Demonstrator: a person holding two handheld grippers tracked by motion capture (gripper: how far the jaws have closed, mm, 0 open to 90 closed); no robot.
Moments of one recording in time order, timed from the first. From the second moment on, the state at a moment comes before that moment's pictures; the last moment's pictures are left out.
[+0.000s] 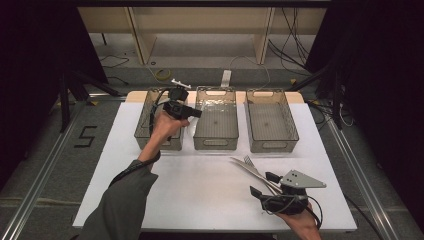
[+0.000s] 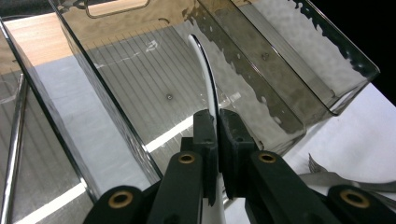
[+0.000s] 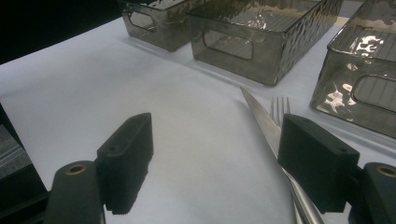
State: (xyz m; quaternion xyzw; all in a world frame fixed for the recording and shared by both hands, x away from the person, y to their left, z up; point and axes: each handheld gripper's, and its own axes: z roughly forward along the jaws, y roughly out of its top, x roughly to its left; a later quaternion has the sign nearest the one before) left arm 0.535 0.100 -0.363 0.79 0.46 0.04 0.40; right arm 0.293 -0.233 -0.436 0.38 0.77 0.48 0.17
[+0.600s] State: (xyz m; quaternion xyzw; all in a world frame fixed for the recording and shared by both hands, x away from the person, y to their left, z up) left arm 0.552 0.076 -0.366 0.79 0.46 0.06 0.40; right arm 0.293 -0.233 -0.435 0.38 0.77 0.49 0.17
